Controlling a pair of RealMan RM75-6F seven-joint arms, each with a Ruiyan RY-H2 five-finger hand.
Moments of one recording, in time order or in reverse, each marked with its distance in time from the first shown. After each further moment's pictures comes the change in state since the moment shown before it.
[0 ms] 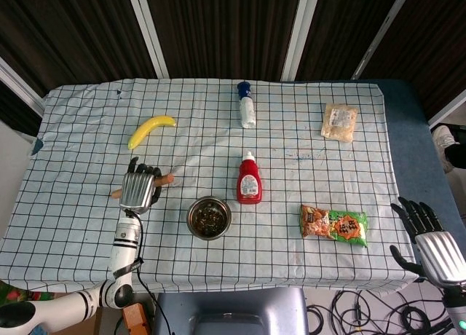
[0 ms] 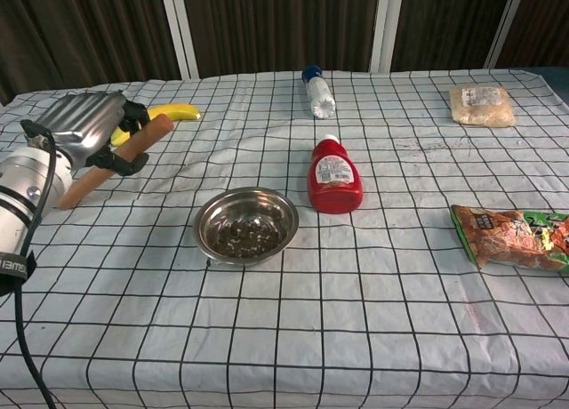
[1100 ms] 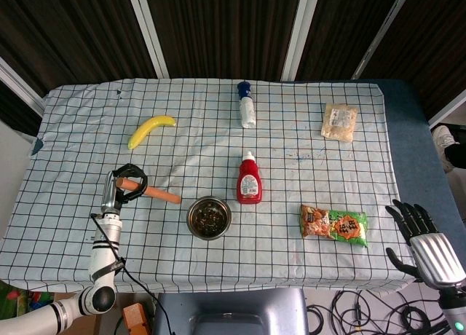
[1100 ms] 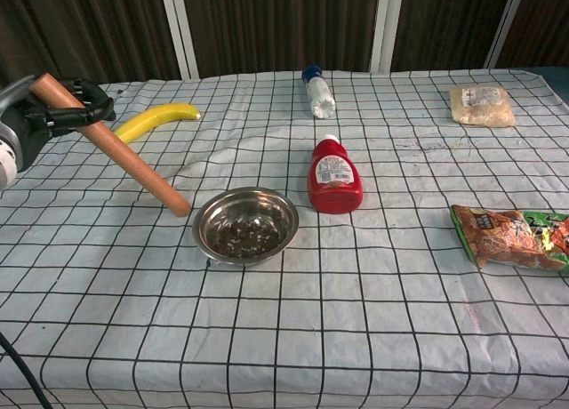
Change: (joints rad) left arm 0.165 0.137 -0.174 -0.257 -0.066 -0.141 -0.967; right arm 0.000 -0.008 -0.007 -0.001 -0.017 -0.001 -0.021
